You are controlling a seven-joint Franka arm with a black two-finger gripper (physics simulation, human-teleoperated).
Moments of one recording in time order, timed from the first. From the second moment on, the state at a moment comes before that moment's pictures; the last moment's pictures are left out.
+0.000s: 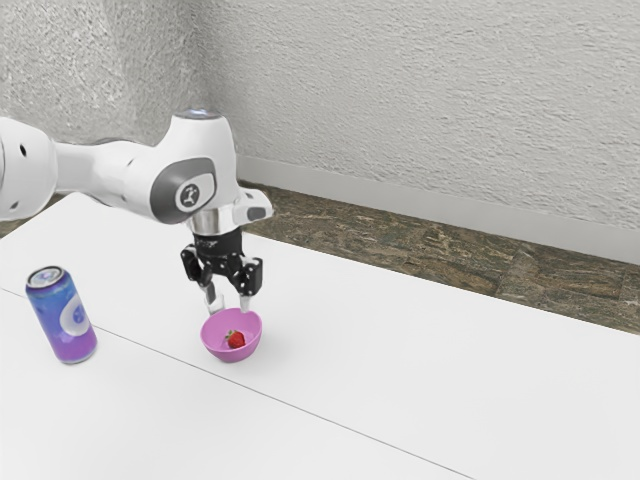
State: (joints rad) arm -0.10 0.11 0.03 -2.05 0.01 2.07 -0.18
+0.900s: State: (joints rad) arm -0.05 0.37 0.06 -2.01 -0.01 2.26 -0.19
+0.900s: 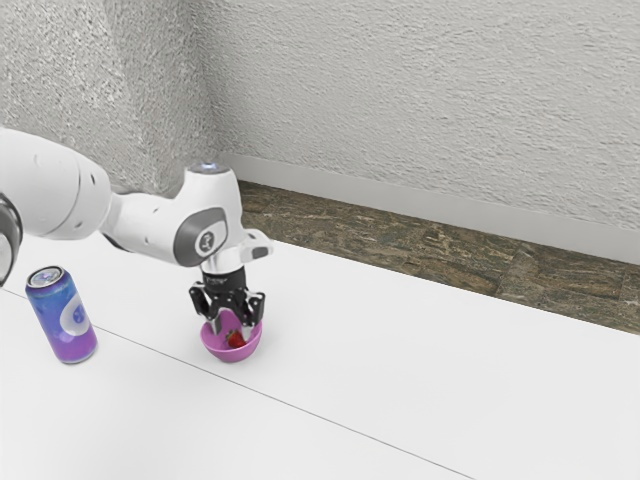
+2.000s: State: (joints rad) arm -0.05 0.36 0.05 -2.01 0.02 2.29 -0.23
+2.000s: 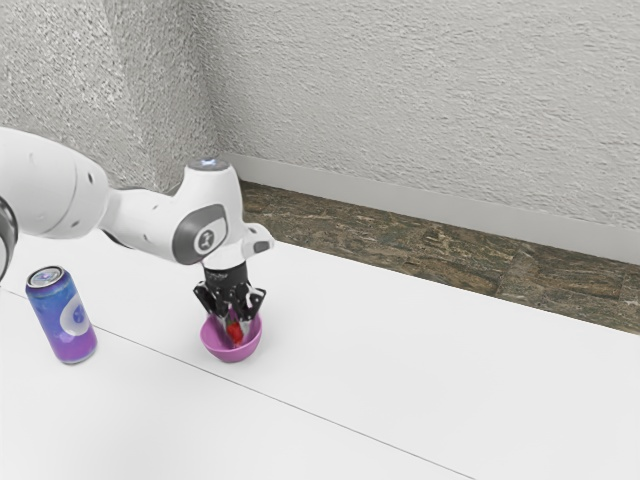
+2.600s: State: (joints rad) arm -0.05 0.27 -0.12 -2.01 0.00 2.28 -0.26
